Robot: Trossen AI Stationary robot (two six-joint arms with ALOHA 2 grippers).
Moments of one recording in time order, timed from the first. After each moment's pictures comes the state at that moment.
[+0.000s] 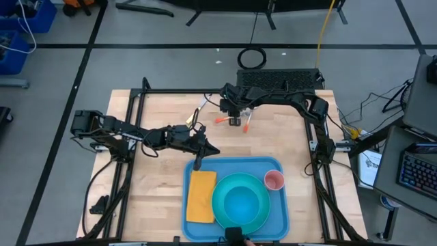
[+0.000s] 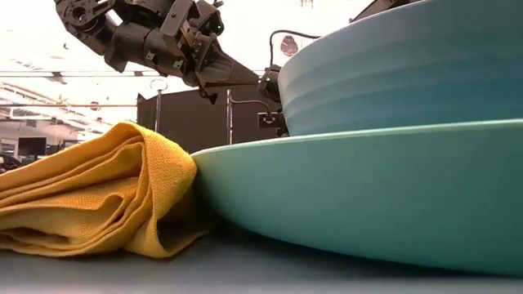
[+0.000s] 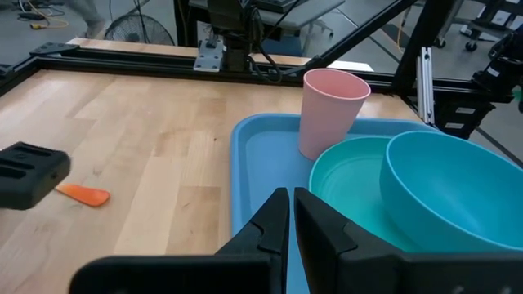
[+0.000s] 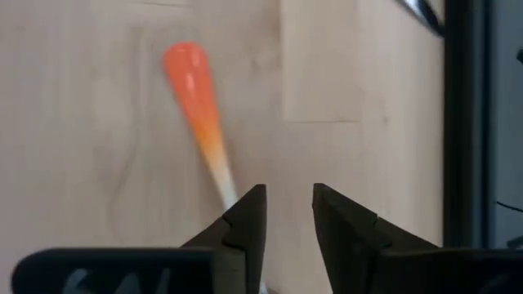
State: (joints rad) left arm 0.02 1.50 0.66 0.55 0.16 -0.08; right arm -0.47 2.06 1.50 -0.55 0.08 -0.50
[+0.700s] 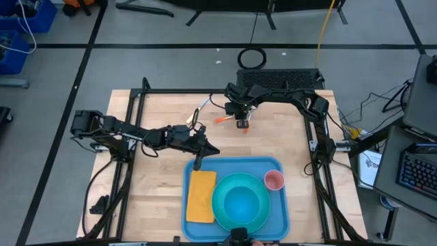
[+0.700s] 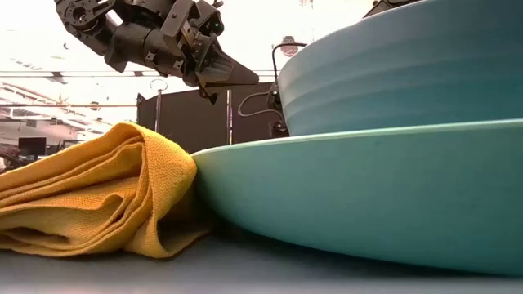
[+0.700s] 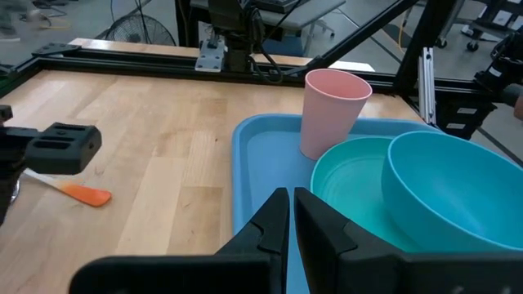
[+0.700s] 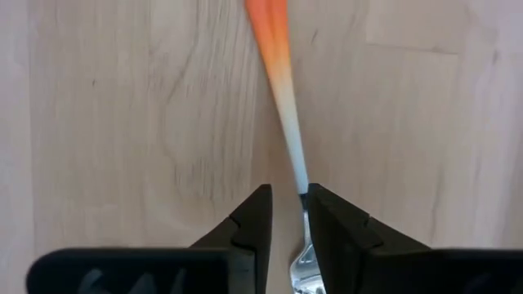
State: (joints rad) left arm 0.02 1.50 0.66 0.55 0.16 -0.08; right arm -0.52 2.06 1.48 -0.69 -0.06 -0.60
